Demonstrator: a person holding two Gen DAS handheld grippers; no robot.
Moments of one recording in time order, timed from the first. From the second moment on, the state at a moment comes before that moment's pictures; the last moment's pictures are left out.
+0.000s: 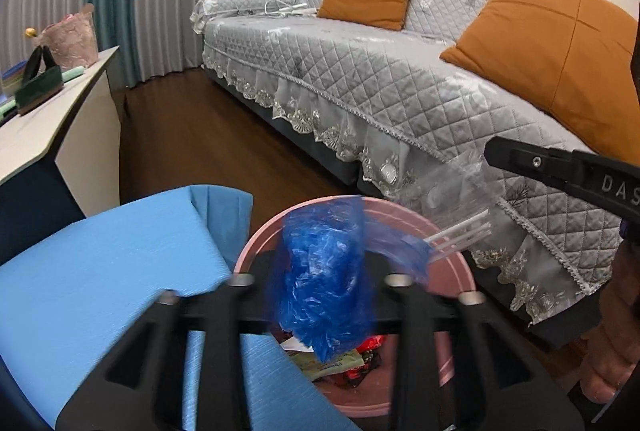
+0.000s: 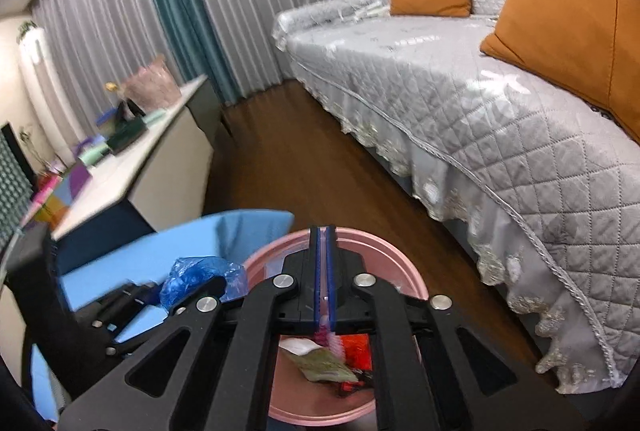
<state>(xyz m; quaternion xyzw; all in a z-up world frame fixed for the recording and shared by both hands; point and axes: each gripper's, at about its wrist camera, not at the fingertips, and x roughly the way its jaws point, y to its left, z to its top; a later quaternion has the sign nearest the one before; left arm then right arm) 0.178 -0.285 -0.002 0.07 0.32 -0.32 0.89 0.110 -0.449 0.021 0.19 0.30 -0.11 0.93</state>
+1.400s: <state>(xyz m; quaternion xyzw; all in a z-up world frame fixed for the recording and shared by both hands) -0.035 -0.028 0.062 -0.02 0.28 -0.12 0.95 -0.049 -0.261 0.061 0.05 0.28 -0.04 0.96</state>
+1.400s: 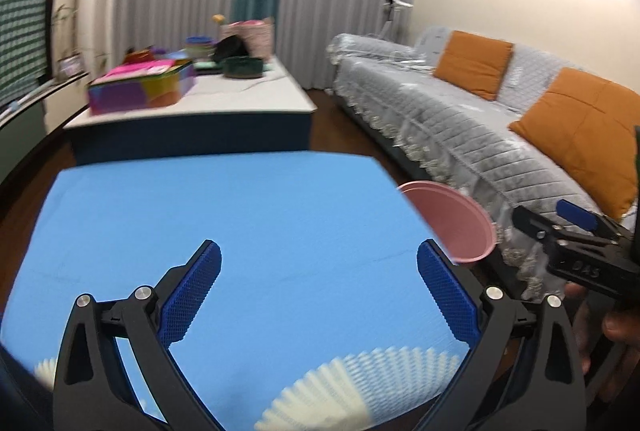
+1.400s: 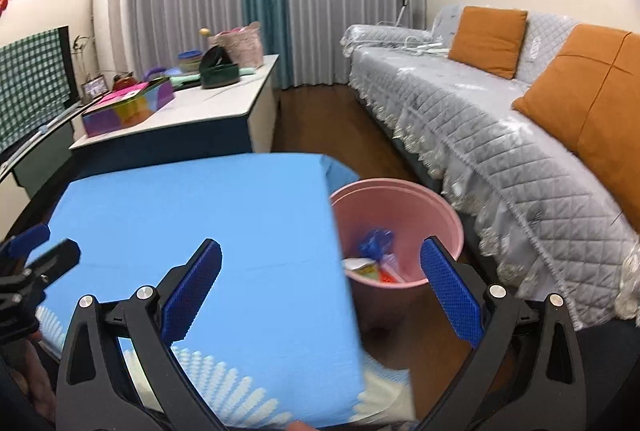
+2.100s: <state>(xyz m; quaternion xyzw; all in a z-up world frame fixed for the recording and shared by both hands) -0.018 0.006 0.035 -0.03 0.31 -0.01 0.95 -0.022 -0.214 0.040 0.02 0.30 -0.02 0.95</state>
